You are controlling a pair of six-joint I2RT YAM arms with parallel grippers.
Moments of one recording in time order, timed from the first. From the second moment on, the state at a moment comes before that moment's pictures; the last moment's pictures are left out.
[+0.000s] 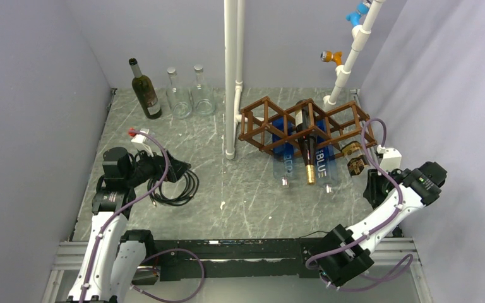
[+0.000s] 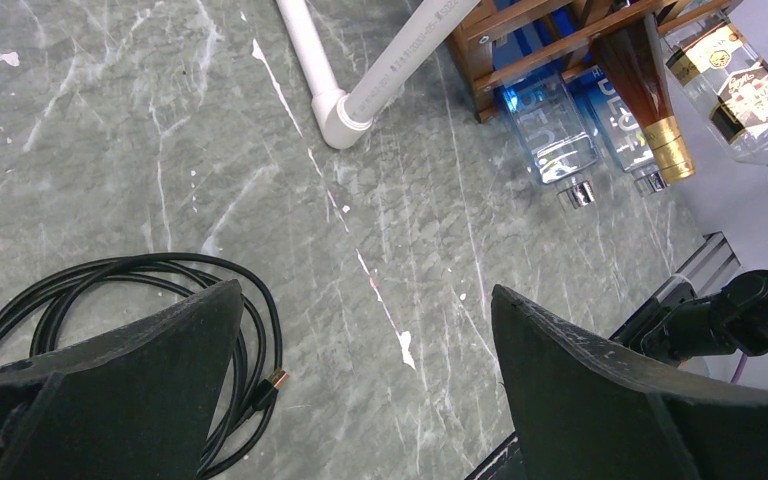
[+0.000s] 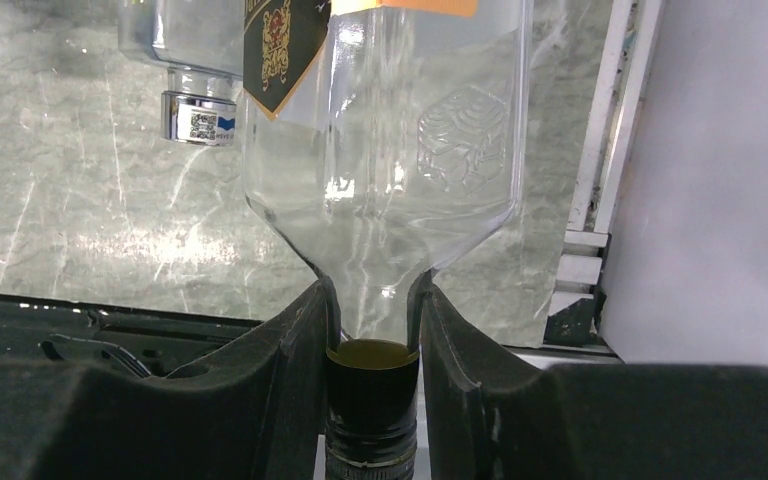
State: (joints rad) left arm 0.01 0.66 0.61 -0.33 0.67 -0.27; right arm -0.96 0.94 0.98 -1.26 -0.53 -0.97
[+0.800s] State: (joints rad) left arm 0.01 0.66 0.61 -0.33 0.67 -0.27; right arm -0.97 0.88 1.07 -1.33 -0.54 -0.94
